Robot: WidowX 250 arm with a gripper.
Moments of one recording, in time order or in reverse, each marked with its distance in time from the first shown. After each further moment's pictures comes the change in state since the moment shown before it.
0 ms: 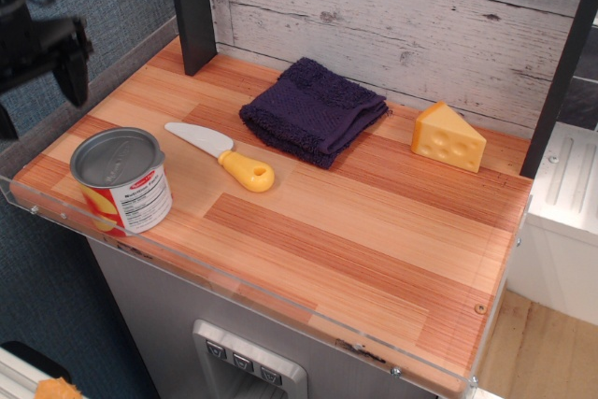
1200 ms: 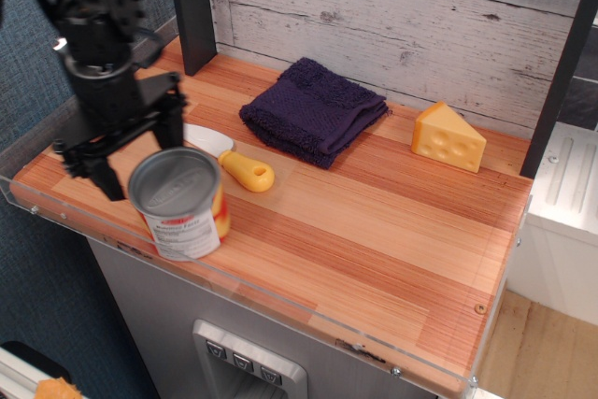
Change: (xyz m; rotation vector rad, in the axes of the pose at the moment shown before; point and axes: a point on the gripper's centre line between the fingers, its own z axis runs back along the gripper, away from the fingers) arm -0.084 -0.040 -0.007 -0.041 0.155 0.042
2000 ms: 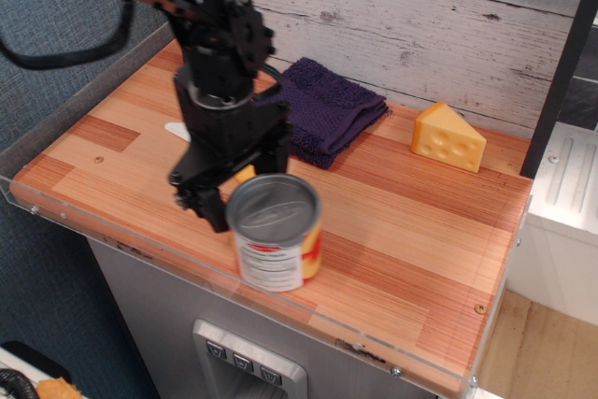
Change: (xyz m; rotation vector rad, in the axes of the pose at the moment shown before) arm -0.071 -0.043 -0.007 -0.011 0.065 -0.008
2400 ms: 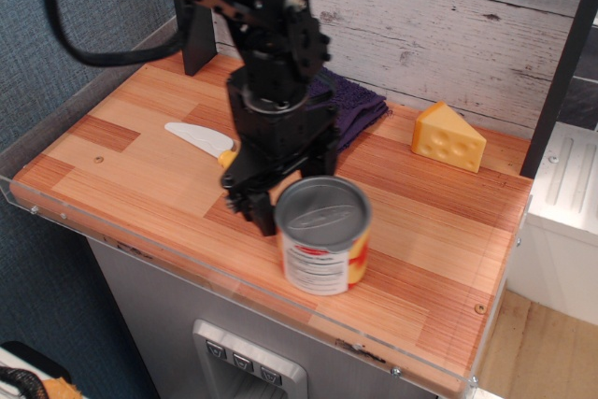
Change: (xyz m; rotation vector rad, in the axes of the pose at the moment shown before) arm -0.027 -0.024 -0.004 -0.011 0.034 -0.026
